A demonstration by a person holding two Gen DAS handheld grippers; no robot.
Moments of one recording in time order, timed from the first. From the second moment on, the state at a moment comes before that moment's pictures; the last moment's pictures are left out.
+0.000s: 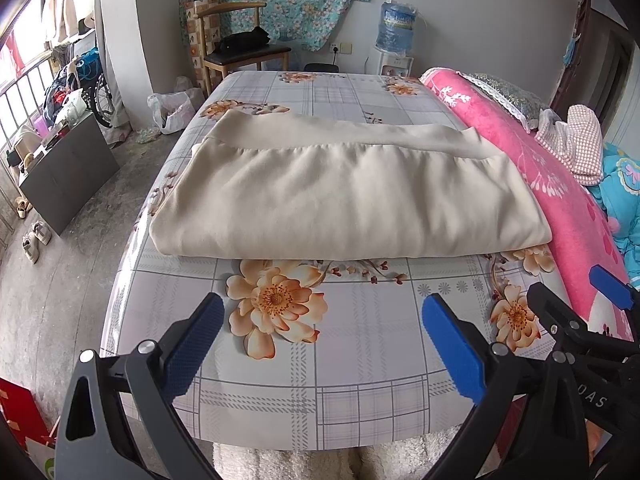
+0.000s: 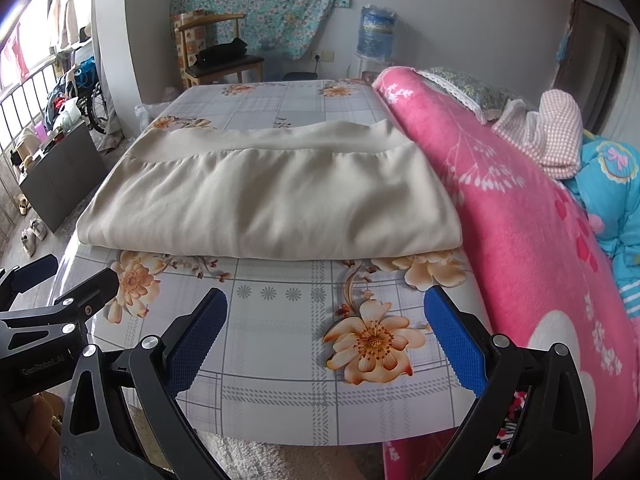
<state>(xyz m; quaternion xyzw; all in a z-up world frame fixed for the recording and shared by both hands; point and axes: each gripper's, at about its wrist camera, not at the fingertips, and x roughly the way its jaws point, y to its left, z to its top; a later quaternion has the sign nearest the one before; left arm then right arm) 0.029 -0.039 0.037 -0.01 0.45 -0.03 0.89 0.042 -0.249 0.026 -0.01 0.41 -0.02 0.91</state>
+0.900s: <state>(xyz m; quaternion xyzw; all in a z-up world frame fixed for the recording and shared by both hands) 0.029 -0.038 0.037 -0.01 0.45 -0.03 0.89 0.042 -0.252 0.026 -0.01 0.41 -0.02 0.91</state>
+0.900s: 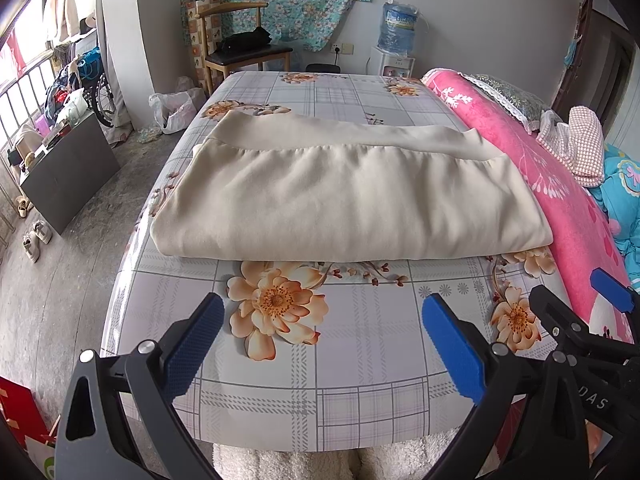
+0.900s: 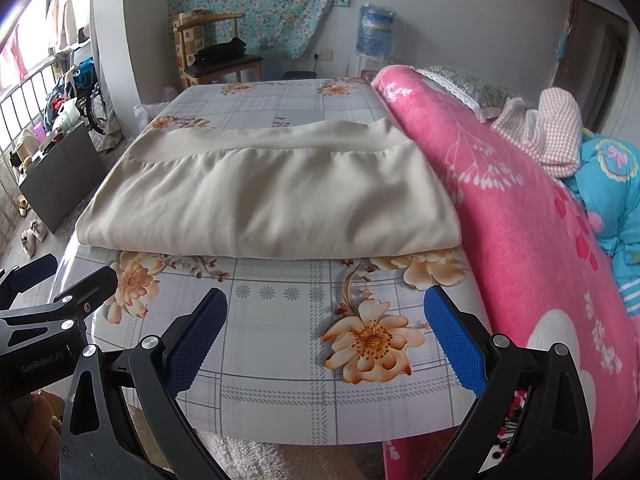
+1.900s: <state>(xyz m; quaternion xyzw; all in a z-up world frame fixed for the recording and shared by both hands) 0.031 -0.038 0.040 -0.01 0.44 -0.03 0.90 0.042 -0.251 0.026 -0.01 0.41 -0.02 0.91</state>
